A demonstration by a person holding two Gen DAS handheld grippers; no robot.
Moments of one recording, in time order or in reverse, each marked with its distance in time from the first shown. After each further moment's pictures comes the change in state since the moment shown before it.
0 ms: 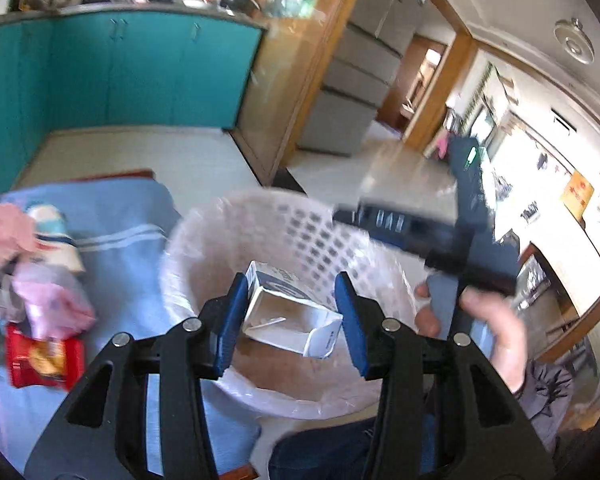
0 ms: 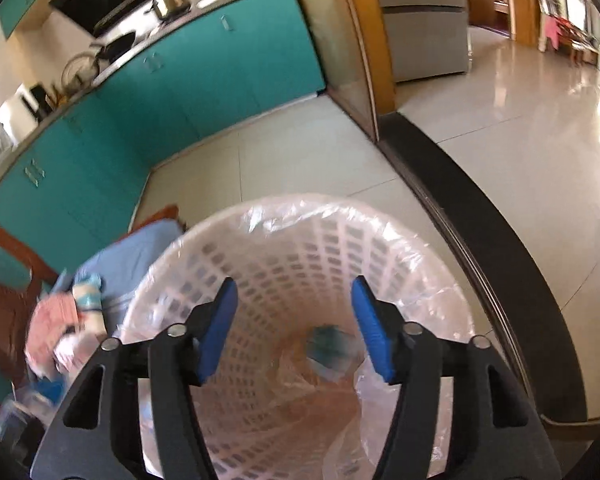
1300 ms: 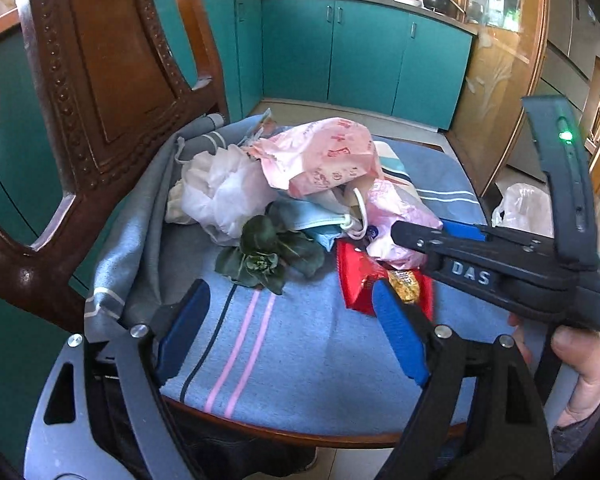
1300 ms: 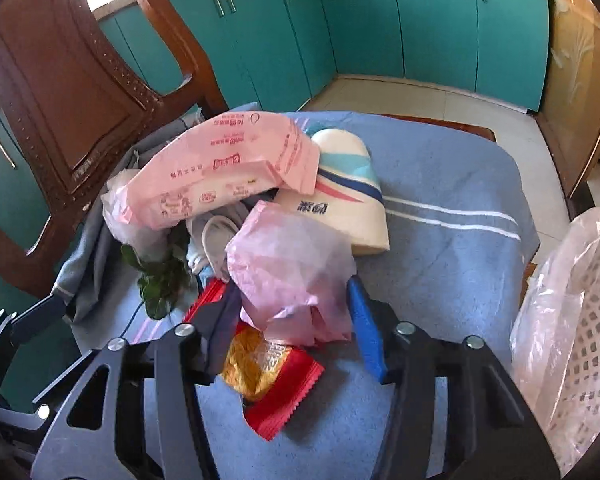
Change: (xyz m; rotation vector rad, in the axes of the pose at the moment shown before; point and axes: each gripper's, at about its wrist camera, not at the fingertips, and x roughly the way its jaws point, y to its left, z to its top) left arm -0.114 0.146 -0.077 -0.268 -0.001 0.718; right arm 0.071 0.253 -0.121 -0.611 0.248 0.417
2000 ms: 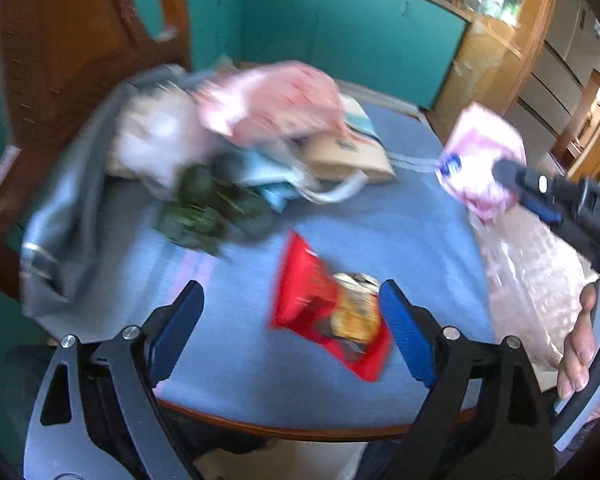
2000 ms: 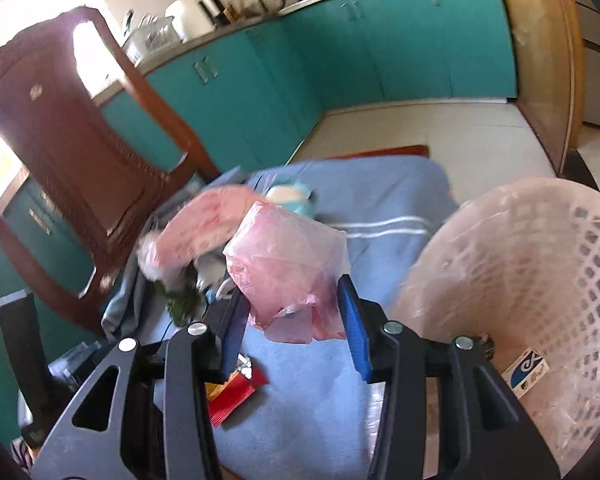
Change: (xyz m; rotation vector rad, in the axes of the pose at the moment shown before) left arm 0.037 -0.027 -0.009 -0.048 0.145 -0.128; right arm -0.084 -0.063 -0.016 0.188 -0.165 0.065
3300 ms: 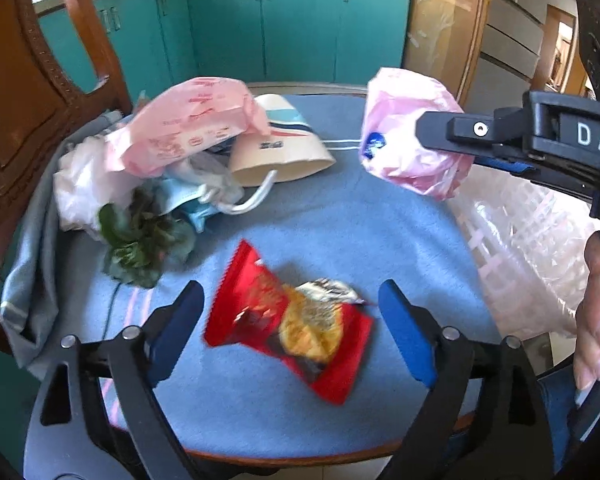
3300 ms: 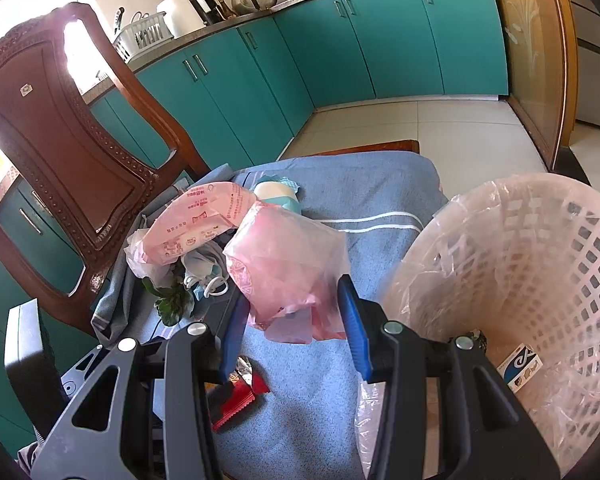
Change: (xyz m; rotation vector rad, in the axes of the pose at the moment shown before) left arm 0.012 -0.061 -0.006 0.237 -0.061 0.023; right arm 0.004 -0.004 -0.001 -0.008 0.026 -0.026
